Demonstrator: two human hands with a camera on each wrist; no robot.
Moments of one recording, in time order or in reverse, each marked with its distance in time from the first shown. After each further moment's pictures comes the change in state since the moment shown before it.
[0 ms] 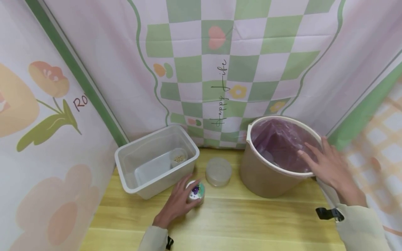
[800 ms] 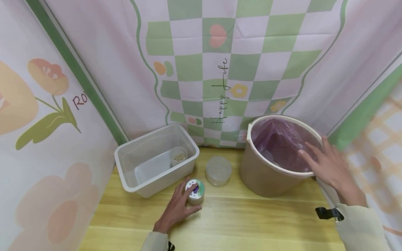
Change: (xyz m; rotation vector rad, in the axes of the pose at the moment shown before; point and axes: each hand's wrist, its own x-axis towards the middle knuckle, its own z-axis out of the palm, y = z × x) left_hand -0.021 -0.010 0.023 -0.103 0.017 -0.100; right_hand -0.001 -0.001 0.000 0.012 0.008 0.002
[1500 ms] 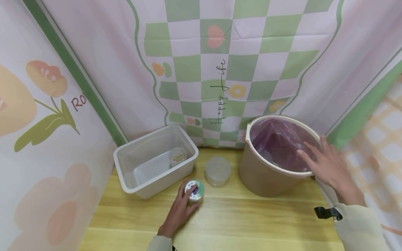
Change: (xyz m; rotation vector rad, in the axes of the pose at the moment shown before) left_hand -0.006 0.012 0.018 -0.095 0.116 -0.046; right_hand 0.000 0.000 0.000 0.009 -0.013 0.005
